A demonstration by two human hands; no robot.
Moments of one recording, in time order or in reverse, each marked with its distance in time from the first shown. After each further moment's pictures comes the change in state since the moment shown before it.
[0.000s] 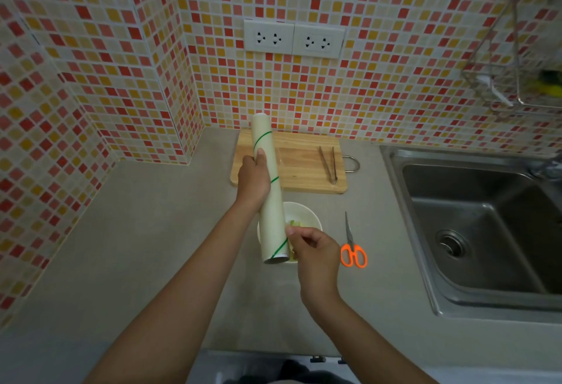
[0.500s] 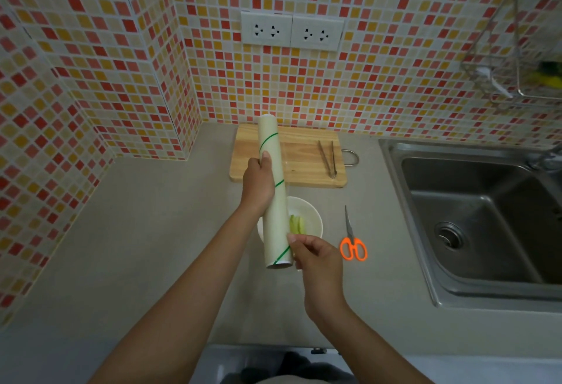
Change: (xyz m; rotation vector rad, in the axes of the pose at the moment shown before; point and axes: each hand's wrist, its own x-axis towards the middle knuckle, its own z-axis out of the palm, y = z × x) left_hand -0.014 -0.009 0.007 -0.027 -0.048 0.001; right_hand -0.014 0.008 -0.012 0.026 -0.033 0.093
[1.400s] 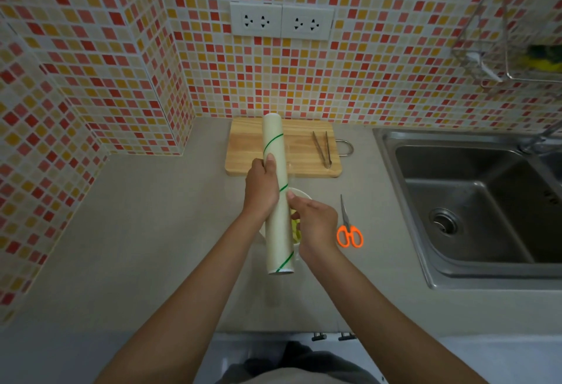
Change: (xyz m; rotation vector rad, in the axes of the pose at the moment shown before) left_hand -0.030 -0.004 0.007 0.035 -0.030 0.070; right_hand 0.038 -0.025 0.022 0.021 0.137 0.112
